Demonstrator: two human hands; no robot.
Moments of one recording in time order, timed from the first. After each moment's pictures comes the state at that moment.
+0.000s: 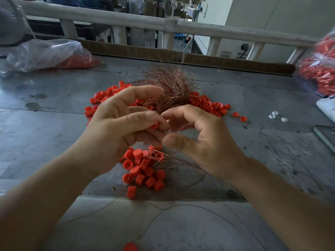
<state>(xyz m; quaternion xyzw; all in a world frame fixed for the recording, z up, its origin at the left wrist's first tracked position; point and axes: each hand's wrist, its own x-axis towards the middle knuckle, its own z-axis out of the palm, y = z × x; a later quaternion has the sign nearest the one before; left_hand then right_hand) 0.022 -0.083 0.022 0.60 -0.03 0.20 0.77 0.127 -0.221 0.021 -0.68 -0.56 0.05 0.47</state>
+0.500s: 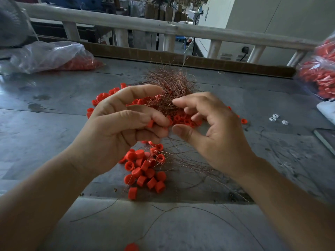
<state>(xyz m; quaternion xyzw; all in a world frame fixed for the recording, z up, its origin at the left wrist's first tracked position) 0.019 -0.080 0.024 0.57 -0.06 0.20 0.80 0.137 -0.224 0.022 -0.70 -0.56 -0.11 0.44</state>
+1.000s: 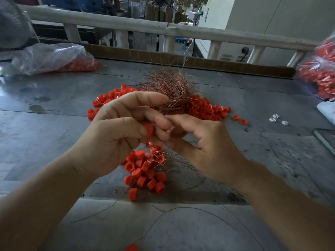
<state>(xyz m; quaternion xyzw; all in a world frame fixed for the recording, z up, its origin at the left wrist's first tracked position) 0.021 -0.078 0.022 0.57 -0.08 0.16 0.80 0.130 -0.221 0.016 -0.65 -0.62 -0.01 0.44</state>
